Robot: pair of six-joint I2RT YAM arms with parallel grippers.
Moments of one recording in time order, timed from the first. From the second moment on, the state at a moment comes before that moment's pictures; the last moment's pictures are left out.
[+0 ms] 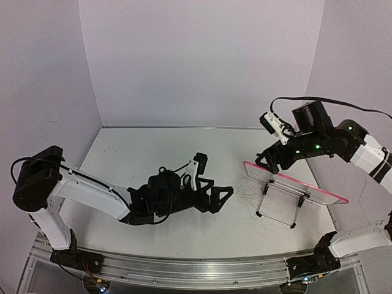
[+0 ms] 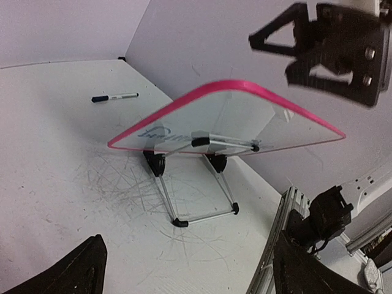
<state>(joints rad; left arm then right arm) -1.26 1.74 0.88 0.71 -0.16 -0.53 0.66 1.15 1.27 -0.87 -0.01 -0.05</state>
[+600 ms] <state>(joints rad) -1.16 1.61 0.80 0.72 -0.13 -0.58 0.85 1.36 1.34 -1.02 0.27 -0.02</state>
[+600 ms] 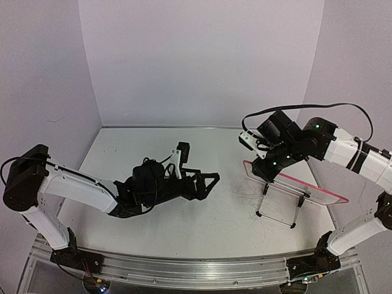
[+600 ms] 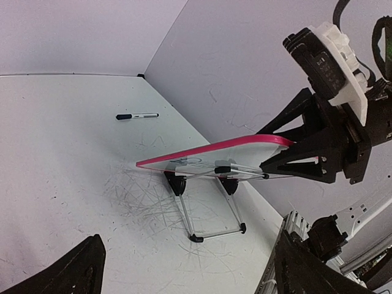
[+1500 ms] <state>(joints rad) -1.13 1.56 0.78 0.70 -0.16 -0.52 0.87 1.46 1.41 -1.00 0.40 0.07</state>
